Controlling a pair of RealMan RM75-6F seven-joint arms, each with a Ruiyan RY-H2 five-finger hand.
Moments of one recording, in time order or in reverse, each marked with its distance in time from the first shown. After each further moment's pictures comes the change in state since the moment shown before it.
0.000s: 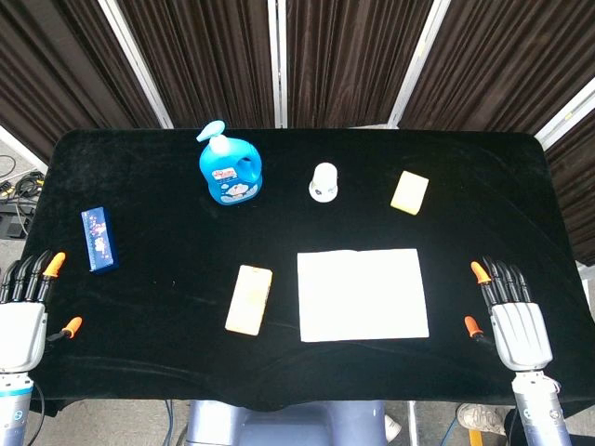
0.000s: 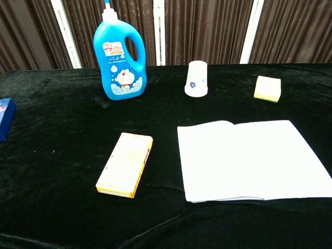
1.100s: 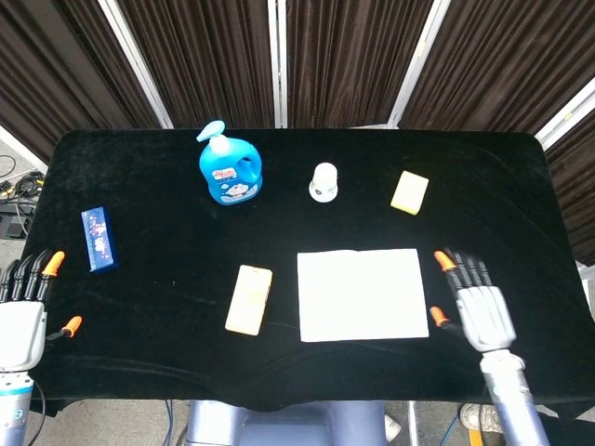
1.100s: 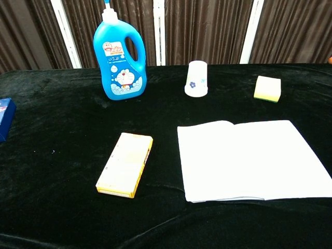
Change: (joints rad) left arm -0.003 0.000 -0.004 -0.006 -0.010 -0.006 0.005; right arm 0.111 -0.044 0.046 -0.094 0.074 -0.180 0.035
